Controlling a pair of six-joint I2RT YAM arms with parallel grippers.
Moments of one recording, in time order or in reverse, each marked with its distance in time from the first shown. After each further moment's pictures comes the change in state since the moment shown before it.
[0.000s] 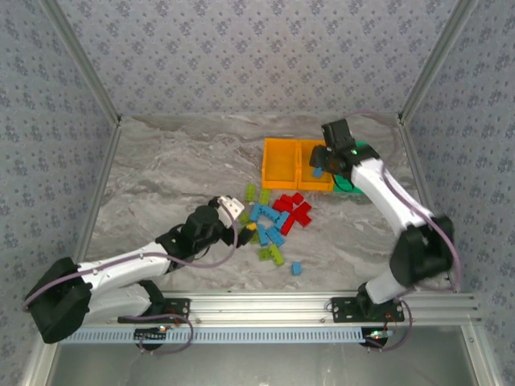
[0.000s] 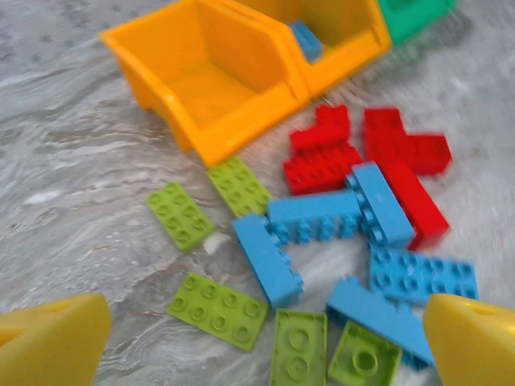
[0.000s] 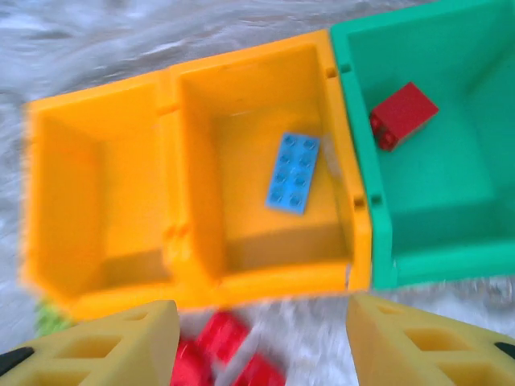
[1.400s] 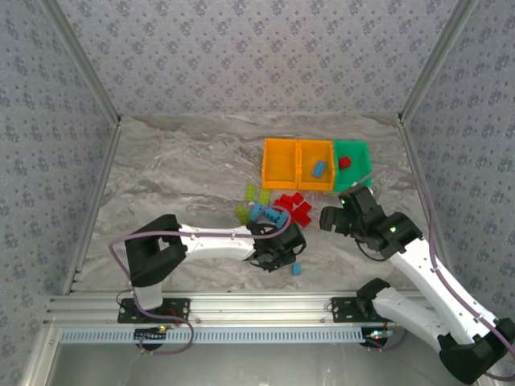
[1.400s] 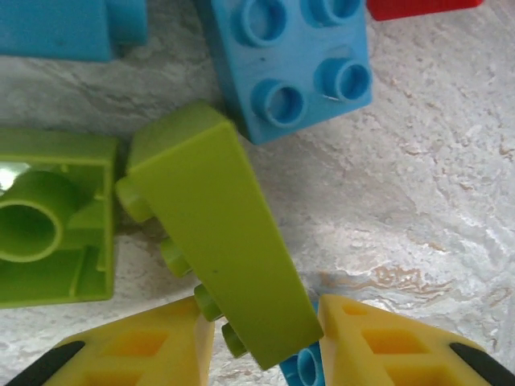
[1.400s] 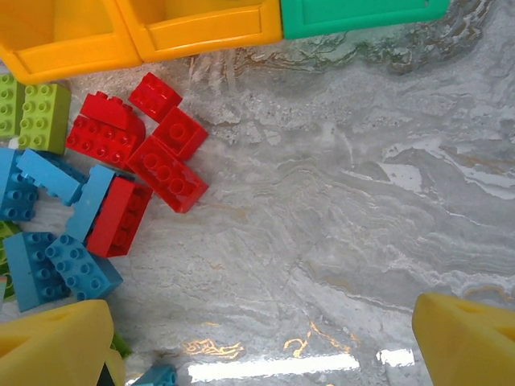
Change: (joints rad) left arm -0.377 0.725 0.661 -0.678 0.112 -1.522; right arm 0.185 -0.599 -0.379 -0.362 0.063 0.129
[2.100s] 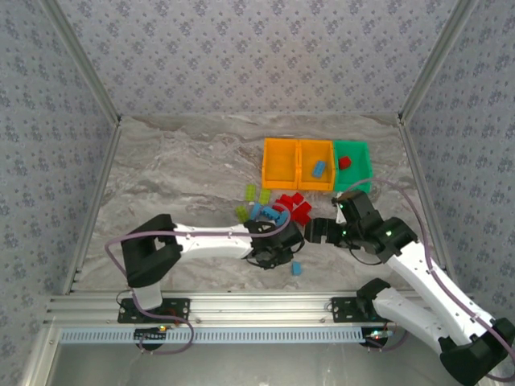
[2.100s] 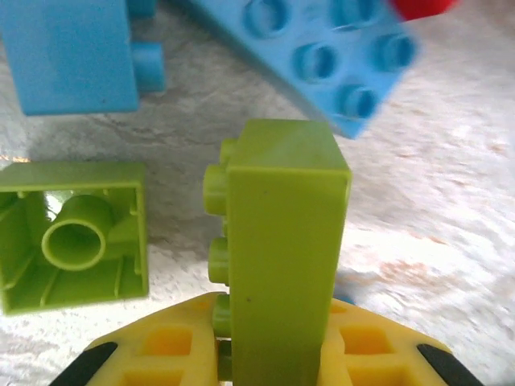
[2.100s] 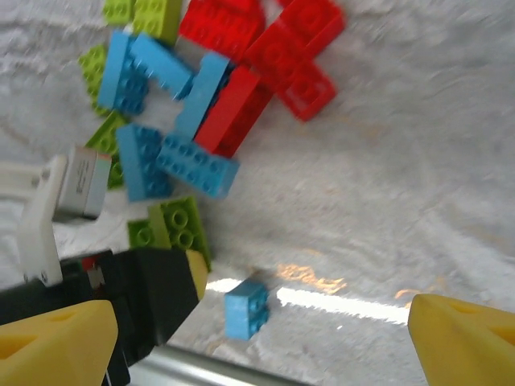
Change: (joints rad) left arm 0.014 -0.050 0.002 -0.032 -0.025 0.106; right arm -0.003 -0.032 -0.091 0.080 -0.388 -0.031
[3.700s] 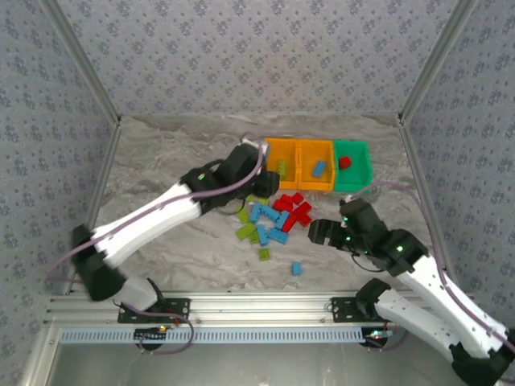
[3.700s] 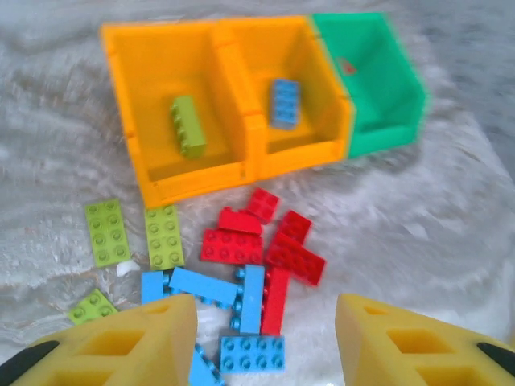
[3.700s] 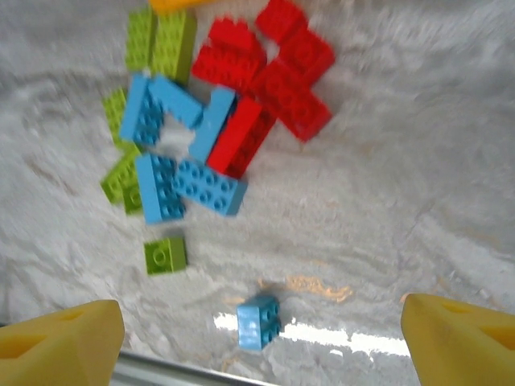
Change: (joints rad) left arm 0.274 -0.360 0.235 -0.088 -0.114 0.945; right arm 0.166 -0.068 -0.022 0.005 0.198 0.169
